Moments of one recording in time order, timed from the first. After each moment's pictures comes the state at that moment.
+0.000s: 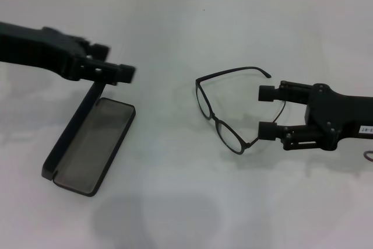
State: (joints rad) left arm -0.44 -2.07 0.86 1.62 2.11 1.89 -2.38; right arm 0.48 2.02 -1.09 -0.61 -1.53 -1.74 1.41
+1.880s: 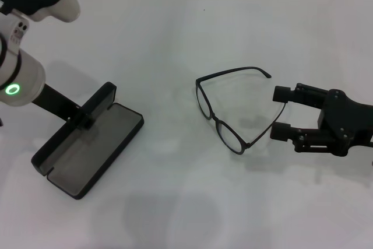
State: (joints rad) left arm -0.44 -2.09 1.42 1.60 2.76 1.67 -2.74; right arm 0.43 2.02 -1.04 -0.55 -1.51 -1.75 1.32
